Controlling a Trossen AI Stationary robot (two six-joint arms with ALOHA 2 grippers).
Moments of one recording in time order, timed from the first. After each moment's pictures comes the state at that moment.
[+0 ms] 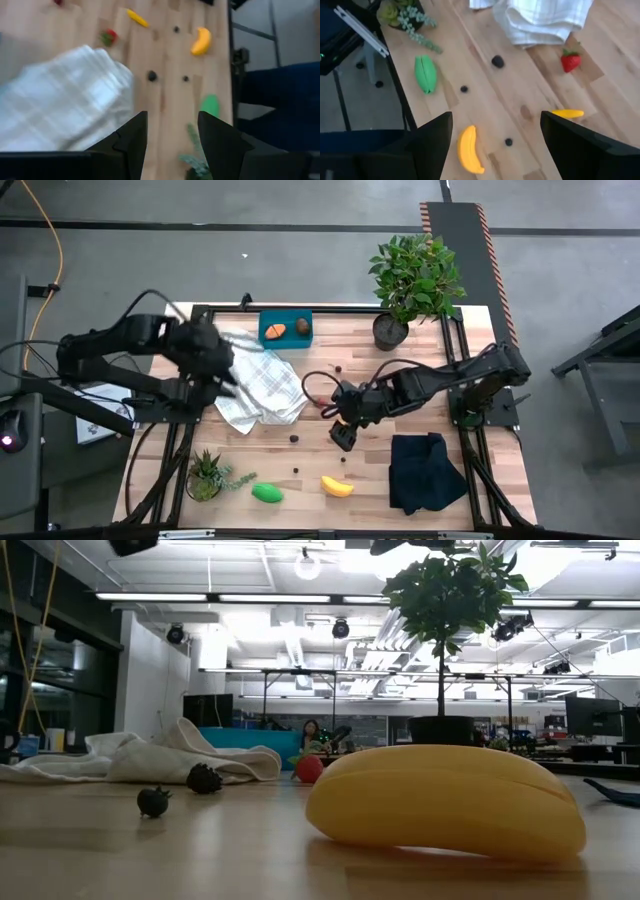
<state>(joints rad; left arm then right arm) 0.15 0.97 1.28 -1.25 0.28 -0.23 0.29 1.71 1.69 -0.91 0.10 0.83</state>
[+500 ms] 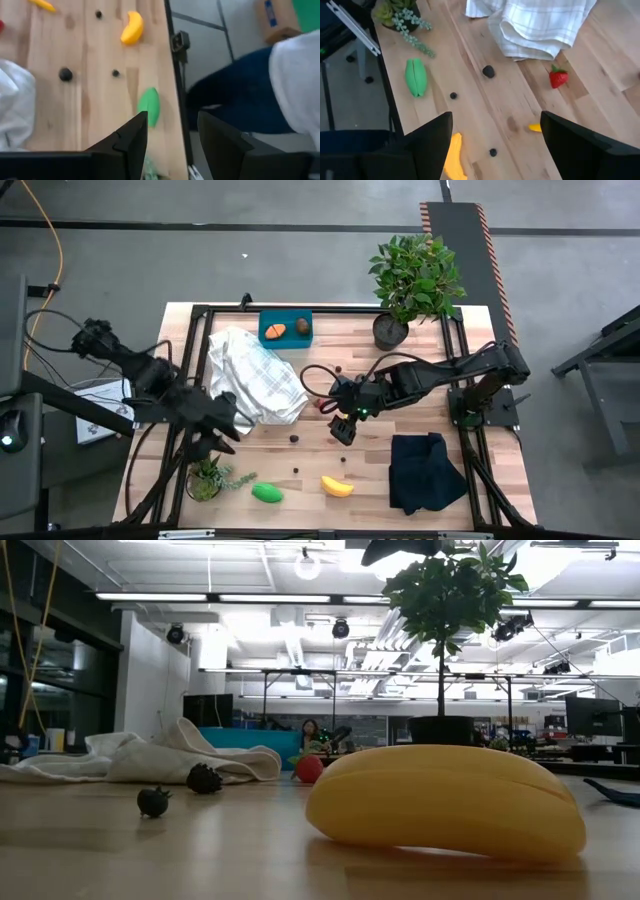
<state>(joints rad) -0.44 0.99 1.06 -0.83 0.07 -0.63 0.25 1.71 1.69 -0.92 0.10 0.70</state>
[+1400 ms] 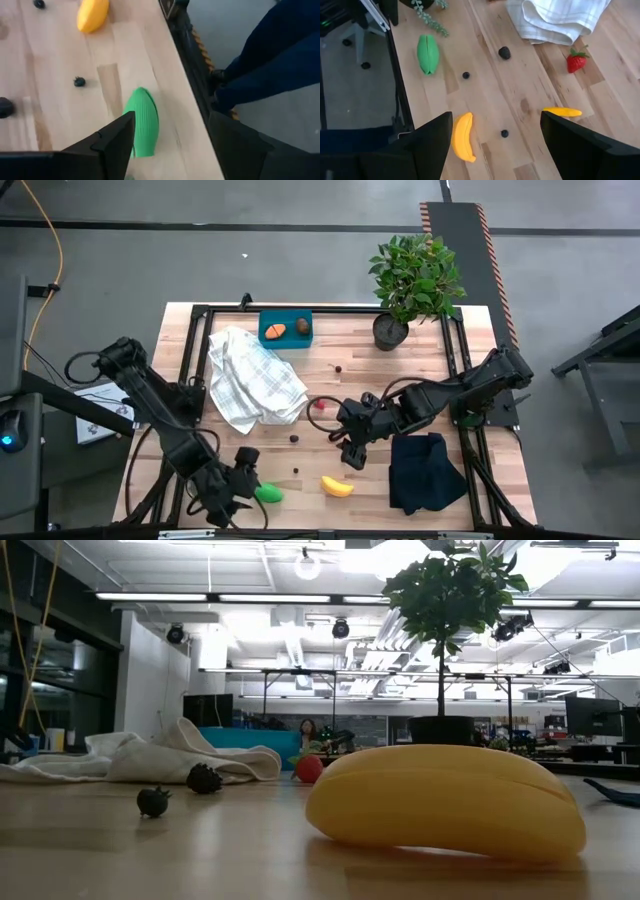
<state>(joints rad) -0.76 1.50 1.06 -0.51 -0.20 -0.53 0.40 1.71 1.69 -0.94 0.18 0.76</state>
